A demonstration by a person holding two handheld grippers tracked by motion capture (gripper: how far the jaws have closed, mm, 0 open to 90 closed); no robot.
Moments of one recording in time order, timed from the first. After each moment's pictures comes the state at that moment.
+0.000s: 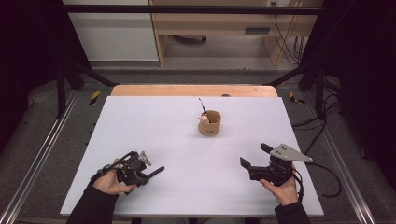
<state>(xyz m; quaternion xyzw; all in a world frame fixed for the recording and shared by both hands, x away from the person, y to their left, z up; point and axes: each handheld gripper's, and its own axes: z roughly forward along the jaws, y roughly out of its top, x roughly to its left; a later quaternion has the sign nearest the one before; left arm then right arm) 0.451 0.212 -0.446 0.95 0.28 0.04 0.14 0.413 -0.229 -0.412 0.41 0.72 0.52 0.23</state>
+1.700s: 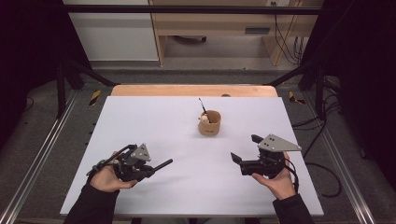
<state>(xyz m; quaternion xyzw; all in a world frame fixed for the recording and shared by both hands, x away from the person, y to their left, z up) 0.440 0.202 -0.387 0.95 0.20 0.07 0.24 0.421 -0.199 -0.373 0.35 0.76 0.49 0.24</state>
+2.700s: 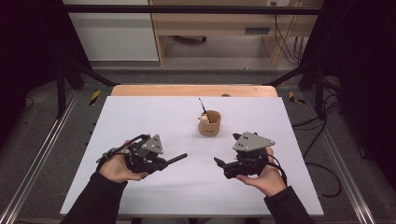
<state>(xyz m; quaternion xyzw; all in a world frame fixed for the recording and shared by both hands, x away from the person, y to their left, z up) 0.446 0.165 -0.349 0.95 0.15 0.07 0.26 0.418 -0.148 -0.349 0.27 0.83 0.43 0.25</state>
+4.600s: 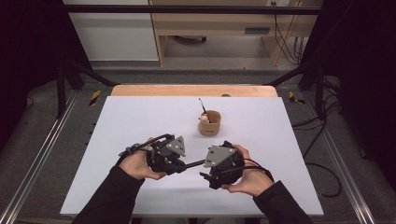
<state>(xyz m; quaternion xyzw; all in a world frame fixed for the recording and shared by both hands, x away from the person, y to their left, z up) 0.449 0.112 -0.344 0.96 0.08 0.03 0.25 0.409 -0.094 -0.356 0.12 0.91 0.31 0.23</state>
